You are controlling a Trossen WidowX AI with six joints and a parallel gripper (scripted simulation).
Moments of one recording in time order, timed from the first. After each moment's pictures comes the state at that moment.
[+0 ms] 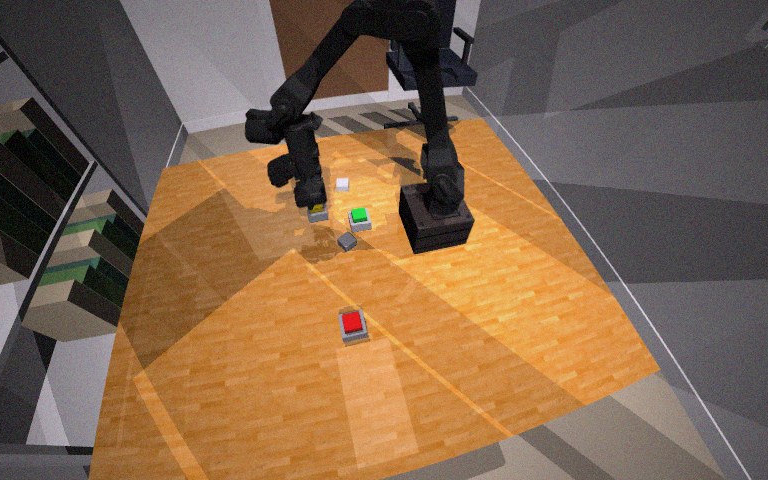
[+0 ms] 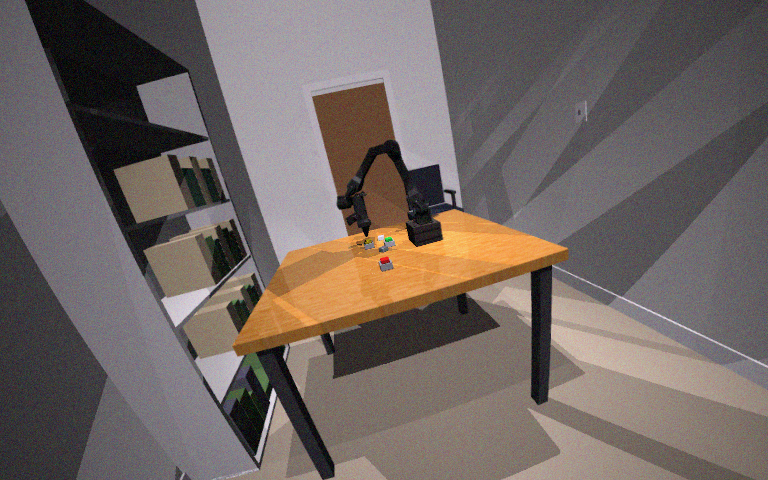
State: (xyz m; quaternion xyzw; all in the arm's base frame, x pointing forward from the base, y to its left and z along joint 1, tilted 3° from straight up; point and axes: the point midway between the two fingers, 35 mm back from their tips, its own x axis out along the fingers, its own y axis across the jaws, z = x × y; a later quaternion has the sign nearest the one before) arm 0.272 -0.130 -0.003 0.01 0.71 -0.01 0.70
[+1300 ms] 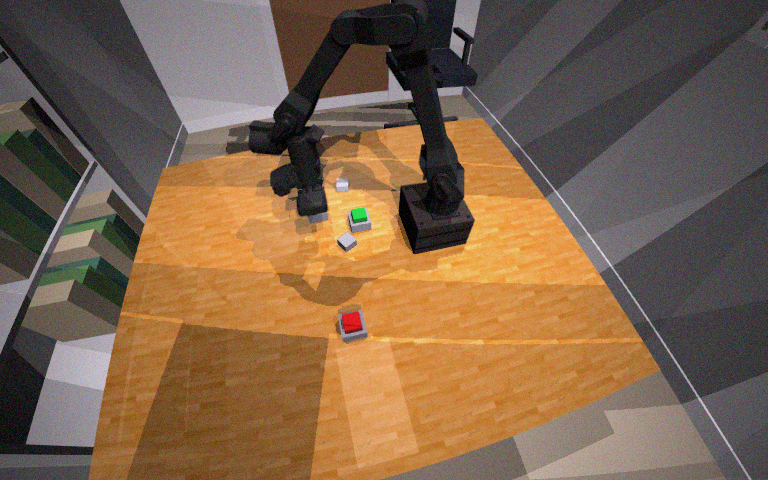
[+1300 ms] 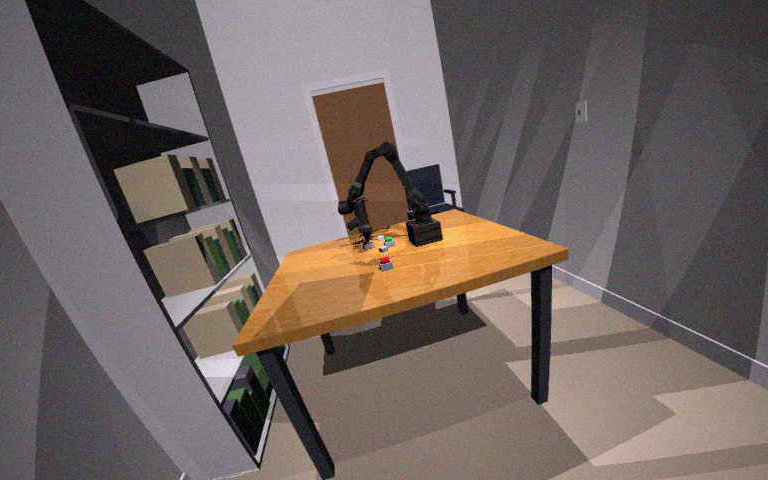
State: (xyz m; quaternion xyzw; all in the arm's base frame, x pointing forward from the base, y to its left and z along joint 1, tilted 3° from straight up) arm 0.272 -0.130 -0.030 0.01 0.71 -0.01 0.70
